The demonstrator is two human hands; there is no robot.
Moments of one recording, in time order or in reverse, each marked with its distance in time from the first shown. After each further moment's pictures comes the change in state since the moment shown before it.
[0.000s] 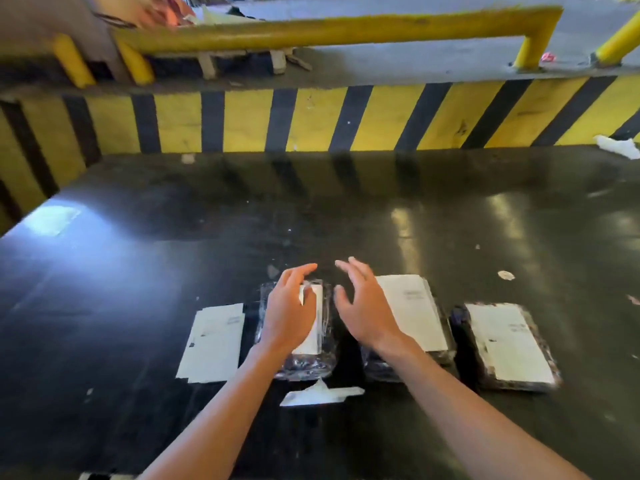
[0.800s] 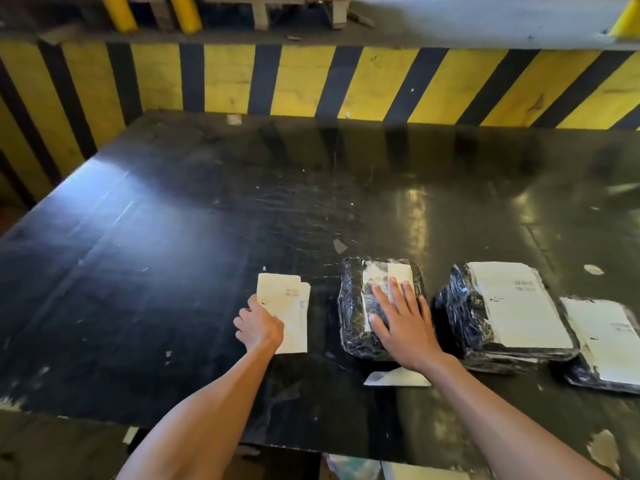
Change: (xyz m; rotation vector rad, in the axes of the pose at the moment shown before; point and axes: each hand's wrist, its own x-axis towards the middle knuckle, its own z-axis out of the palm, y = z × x) left_hand -0.018 -0.238 -0.087 0.370 -0.007 -0.837; right_hand -0.014 0.022 0.135 -0.639 -0.382 0.072
